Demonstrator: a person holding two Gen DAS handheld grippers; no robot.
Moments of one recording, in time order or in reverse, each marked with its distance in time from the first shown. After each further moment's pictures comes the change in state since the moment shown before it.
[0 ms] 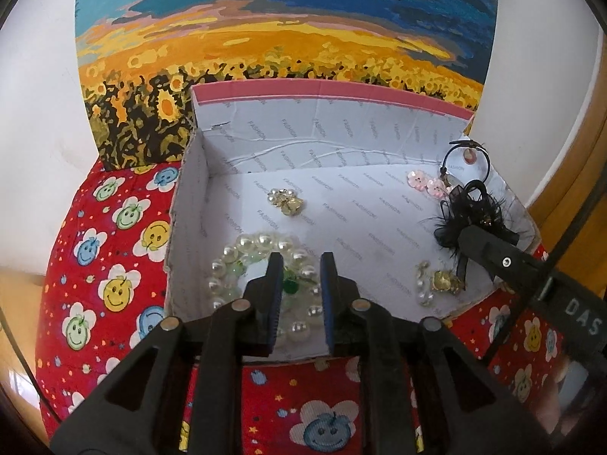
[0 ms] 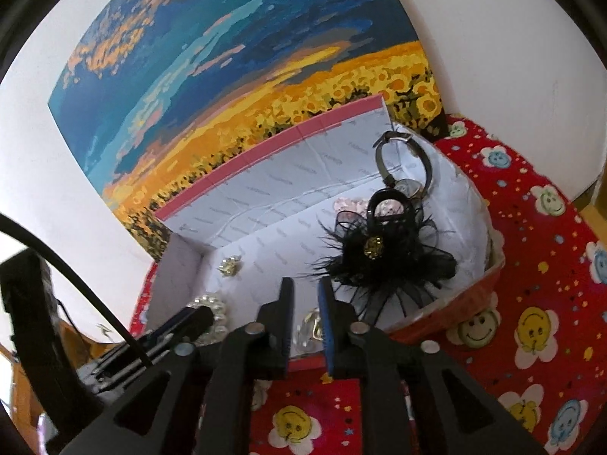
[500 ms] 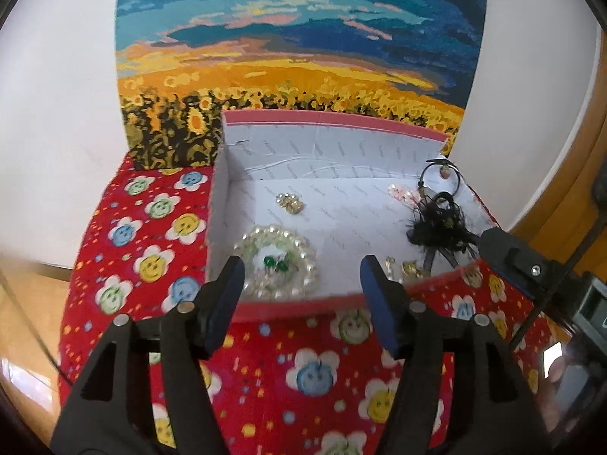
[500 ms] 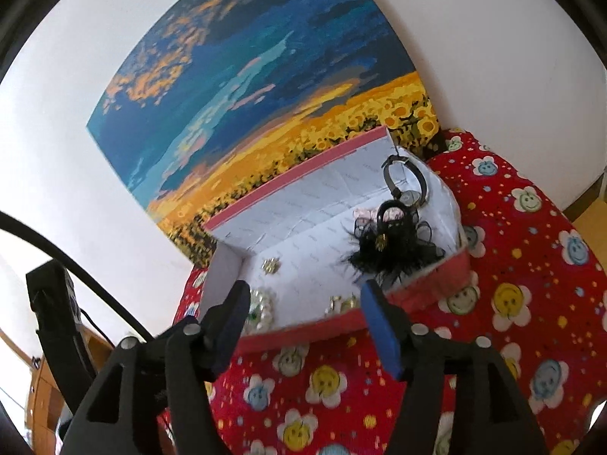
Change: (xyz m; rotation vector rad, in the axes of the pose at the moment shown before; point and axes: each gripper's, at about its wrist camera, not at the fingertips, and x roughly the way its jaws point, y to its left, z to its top) left arm -0.061 0.002 -0.008 -0.036 -0.045 0.000; right arm -0.064 0.010 -0.009 0.012 -0.042 0.079
